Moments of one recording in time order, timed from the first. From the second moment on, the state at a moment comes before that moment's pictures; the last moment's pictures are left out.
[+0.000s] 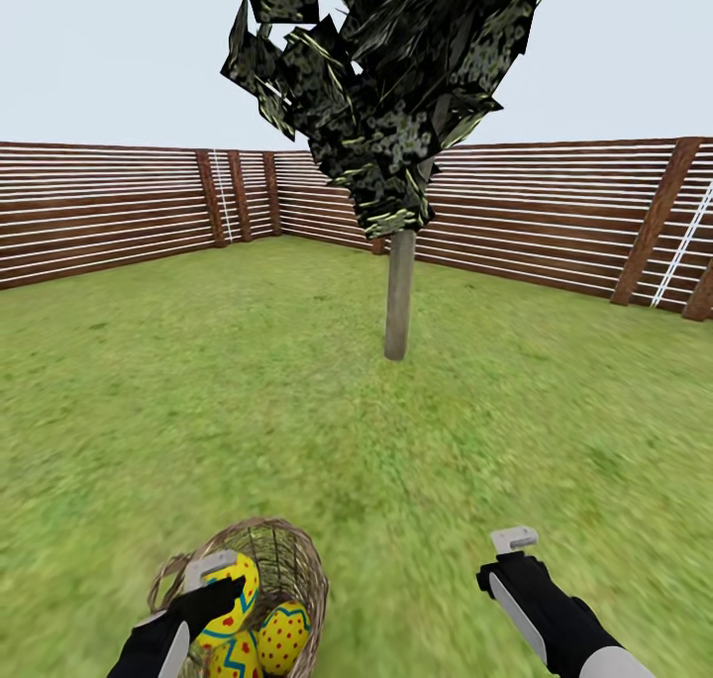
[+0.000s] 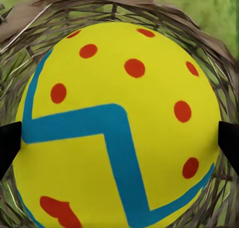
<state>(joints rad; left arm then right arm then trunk) -0.27 -0.04 0.26 -0.87 0.07 0.35 -0.07 -0.50 -0.13 0.39 -0.70 -0.30 0.62 -0.38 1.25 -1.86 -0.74</state>
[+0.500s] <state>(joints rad) -0.27 -0.06 0.26 -0.87 0.07 0.34 -0.07 -0.50 -0.13 0.39 -0.70 -0.30 0.59 -0.38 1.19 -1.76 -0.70</state>
